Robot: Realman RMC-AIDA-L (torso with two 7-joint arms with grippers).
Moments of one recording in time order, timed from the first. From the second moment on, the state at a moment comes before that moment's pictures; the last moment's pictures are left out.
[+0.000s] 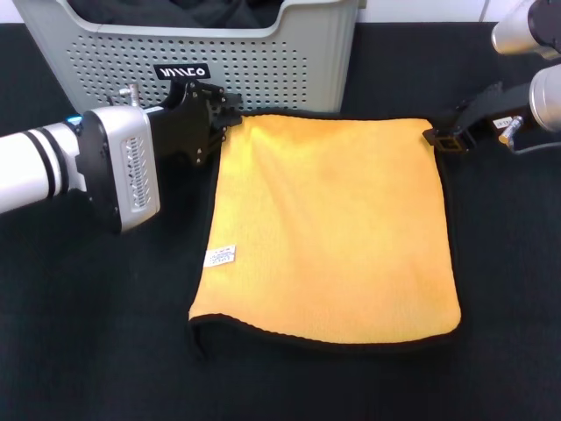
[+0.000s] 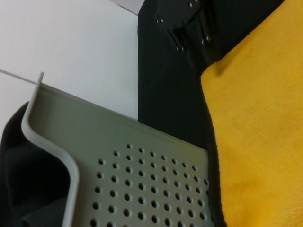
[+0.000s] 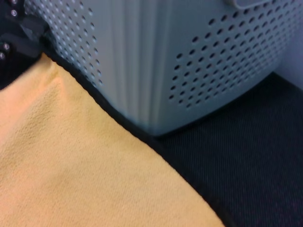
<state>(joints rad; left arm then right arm) -0.83 -2.09 2.80 -0.33 -0.47 1.14 0.30 0.83 2.02 -1.17 -0.68 -2.28 -0.95 1.92</state>
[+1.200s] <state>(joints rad) -0.51 -2.07 2.80 -0.33 -0.69 1.67 0.01 0.42 2.02 -1.35 -1.23 -2.03 -1.15 1.91</state>
